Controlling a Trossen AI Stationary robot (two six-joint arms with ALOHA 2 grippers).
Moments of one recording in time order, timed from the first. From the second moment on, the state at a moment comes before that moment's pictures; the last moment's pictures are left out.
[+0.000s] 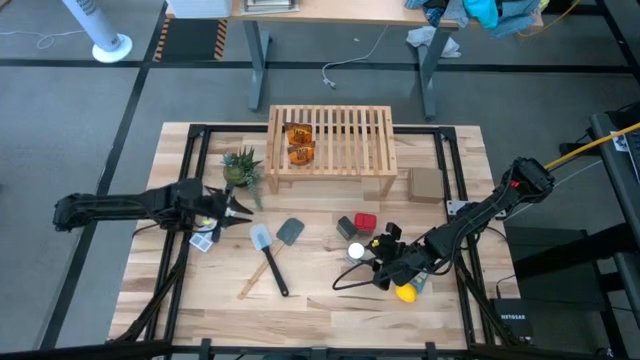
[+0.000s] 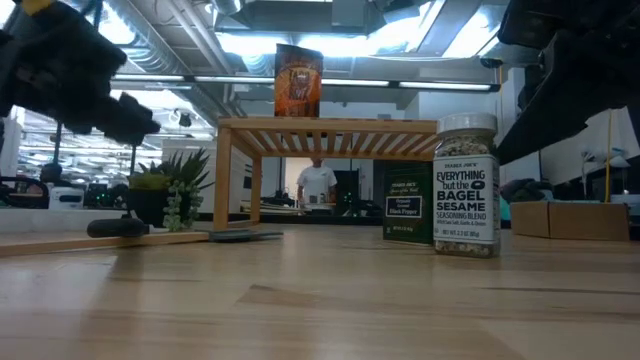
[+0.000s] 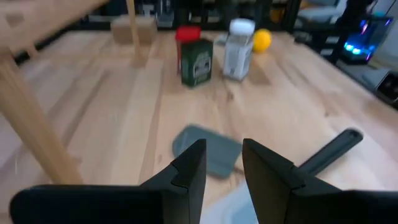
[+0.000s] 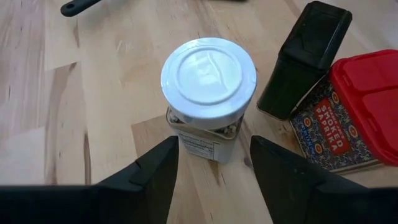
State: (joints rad) left arm 0.15 0.28 0.05 -0.06 0.24 0.06; right arm 0.59 1.45 0.73 -0.23 0.52 0.78
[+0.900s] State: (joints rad) left arm 0.15 0.01 0.04 -0.05 0.23 0.06; right arm 0.59 1.45 0.73 -0.23 0.52 0.78
